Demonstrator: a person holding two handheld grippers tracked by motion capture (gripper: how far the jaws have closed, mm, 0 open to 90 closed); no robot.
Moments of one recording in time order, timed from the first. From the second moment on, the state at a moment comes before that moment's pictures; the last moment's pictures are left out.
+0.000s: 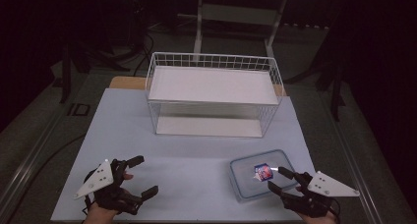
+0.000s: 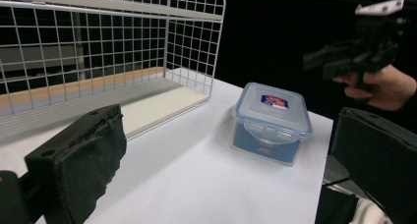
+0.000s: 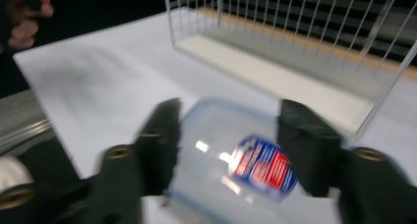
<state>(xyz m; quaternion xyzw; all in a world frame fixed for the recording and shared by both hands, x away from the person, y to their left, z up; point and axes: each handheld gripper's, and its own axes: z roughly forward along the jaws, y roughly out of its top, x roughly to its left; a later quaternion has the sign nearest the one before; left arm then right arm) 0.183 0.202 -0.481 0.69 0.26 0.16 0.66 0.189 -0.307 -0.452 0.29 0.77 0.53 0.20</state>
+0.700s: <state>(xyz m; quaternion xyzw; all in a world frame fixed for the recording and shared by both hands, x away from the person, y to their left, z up) 0.186 0.198 -0.485 0.69 0.27 0.15 0.65 0.184 -0.286 -0.502 0.24 0.86 0.44 0.11</state>
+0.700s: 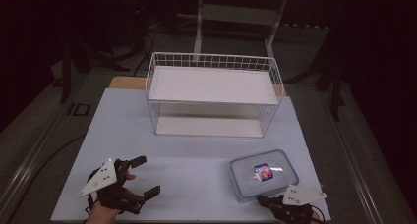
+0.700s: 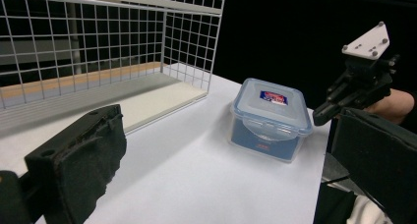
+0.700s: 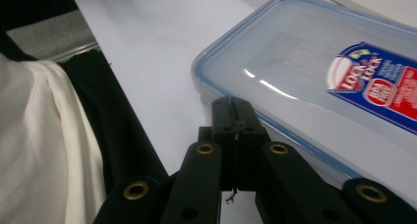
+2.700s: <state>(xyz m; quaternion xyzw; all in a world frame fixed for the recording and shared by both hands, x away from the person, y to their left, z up) 0.189 0.193 -0.489 0.71 0.26 0.13 0.64 0.268 -0.382 -0.500 0.40 0.80 0.39 0.22</state>
